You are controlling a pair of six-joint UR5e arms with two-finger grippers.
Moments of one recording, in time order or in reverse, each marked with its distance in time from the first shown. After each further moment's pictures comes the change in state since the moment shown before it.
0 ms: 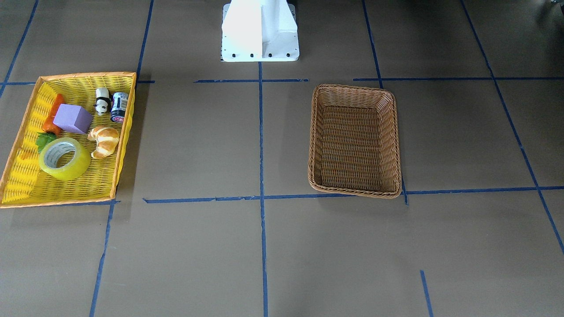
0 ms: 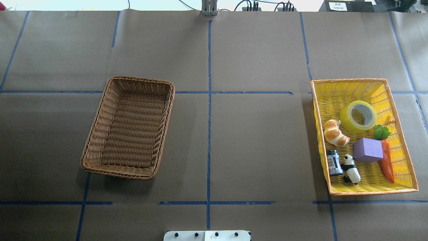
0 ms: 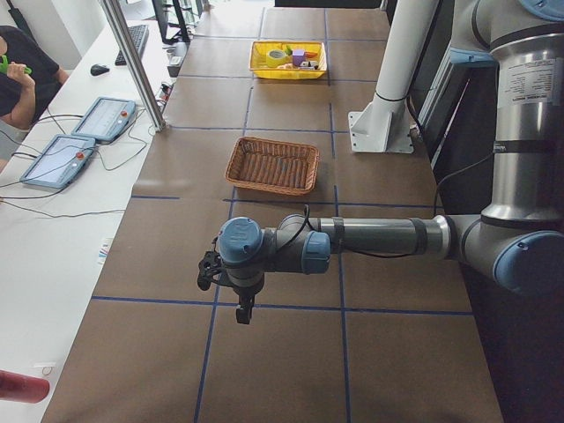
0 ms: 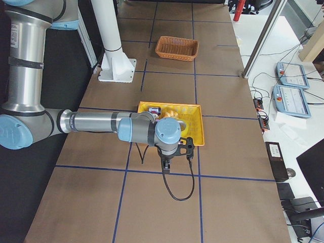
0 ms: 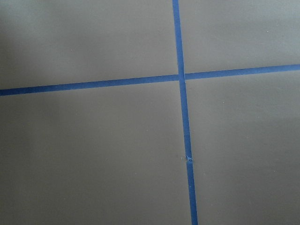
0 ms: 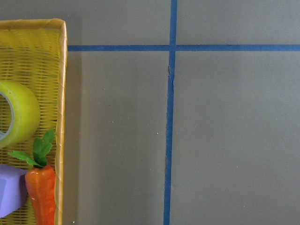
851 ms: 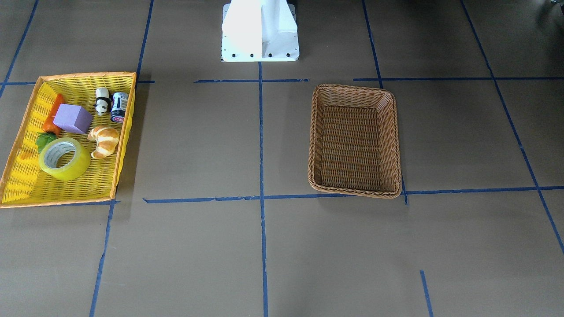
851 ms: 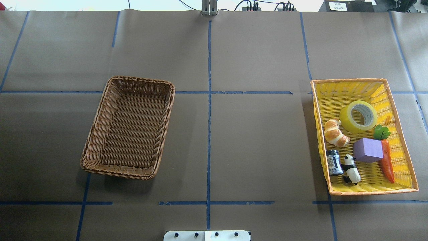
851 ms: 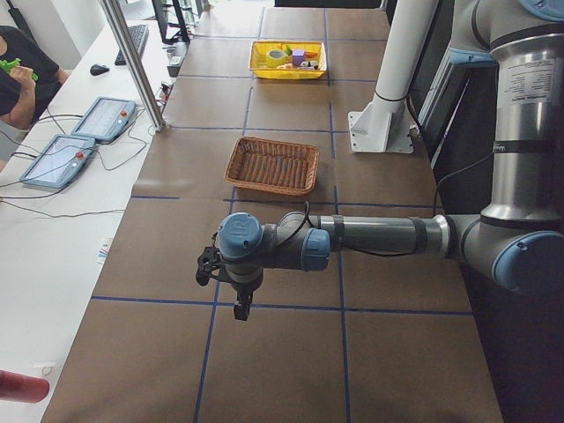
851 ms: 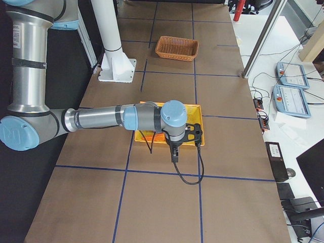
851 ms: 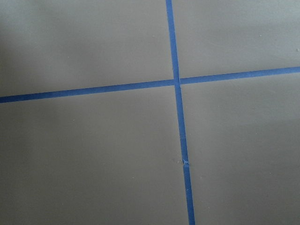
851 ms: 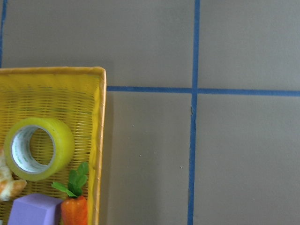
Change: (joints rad) left arm 0.000 -0.002 -0.016 -0.004 -0.006 0.000; right arm -0.012 0.079 0.070 -0.004 -0.004 0.094
